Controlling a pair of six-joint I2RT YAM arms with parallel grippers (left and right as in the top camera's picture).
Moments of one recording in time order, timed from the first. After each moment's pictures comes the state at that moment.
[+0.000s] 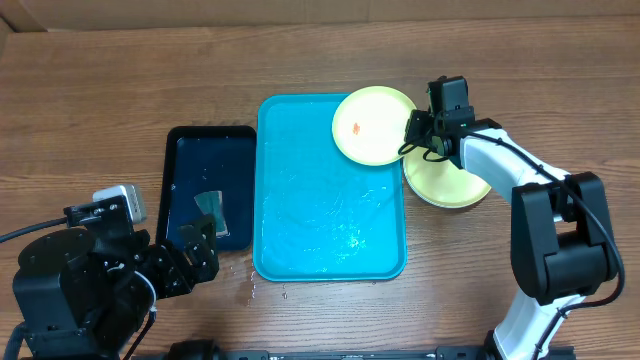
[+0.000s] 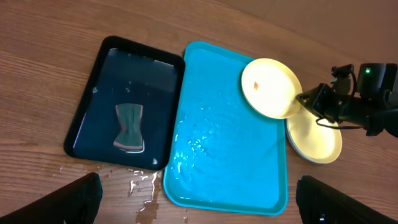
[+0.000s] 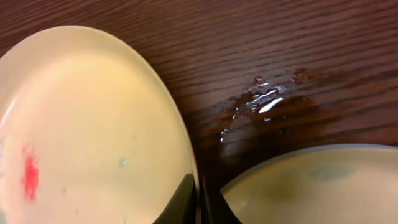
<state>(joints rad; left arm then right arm) 0.07 0.78 1.43 -1.37 0.20 -0.31 0.20 1.96 1.22 -0.25 -0.02 0.43</state>
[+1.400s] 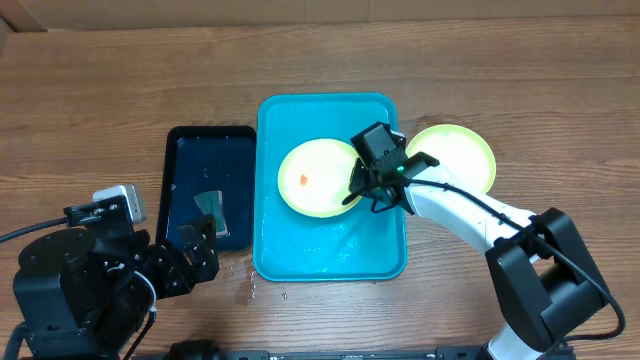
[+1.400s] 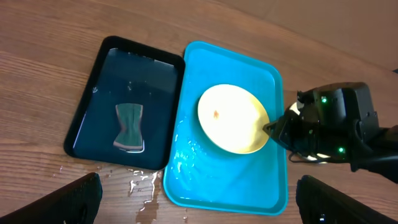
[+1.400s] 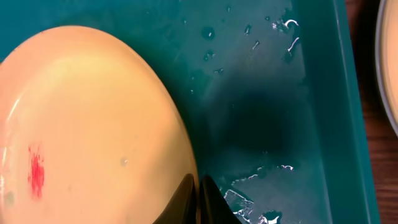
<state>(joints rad) 0.07 0.78 1.43 -1.37 0.20 -0.31 0.57 1.81 1.12 -0.46 0.05 0.82</state>
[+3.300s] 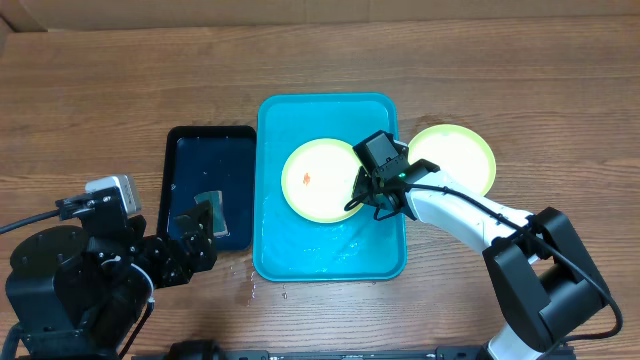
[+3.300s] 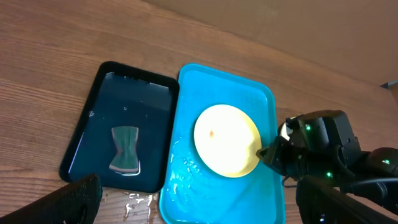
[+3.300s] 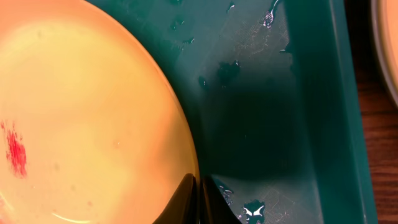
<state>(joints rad) 0.07 0.78 1.43 -1.28 0.21 -0.31 0.57 1.81 1.06 -0.44 0.04 0.83</state>
